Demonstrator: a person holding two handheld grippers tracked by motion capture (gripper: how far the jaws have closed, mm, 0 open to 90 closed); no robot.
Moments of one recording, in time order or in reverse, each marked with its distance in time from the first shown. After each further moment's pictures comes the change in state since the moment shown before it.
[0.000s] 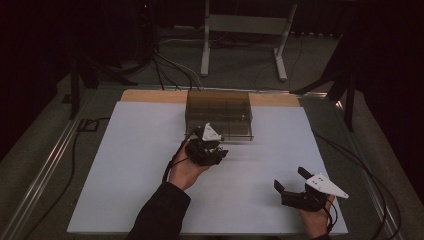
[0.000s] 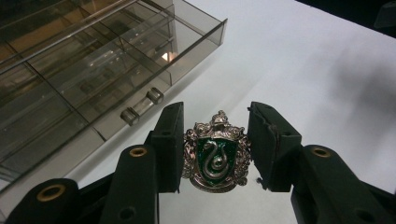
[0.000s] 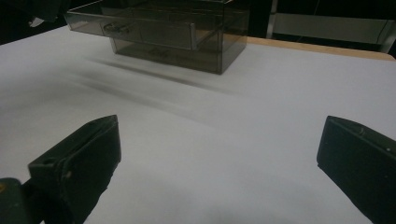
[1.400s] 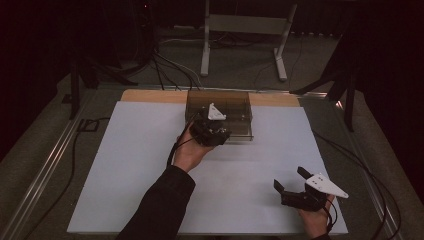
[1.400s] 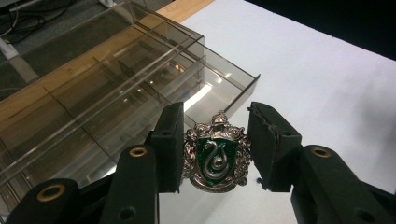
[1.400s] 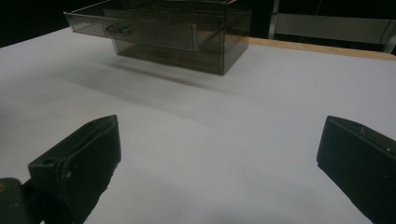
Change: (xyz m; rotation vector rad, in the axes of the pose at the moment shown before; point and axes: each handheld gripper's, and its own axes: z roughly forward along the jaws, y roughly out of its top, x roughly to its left) left arm 0.023 0.046 0.006 -0.015 0.049 0.017; right arm 0.000 0.000 0.001 -0.002 0.007 0.005
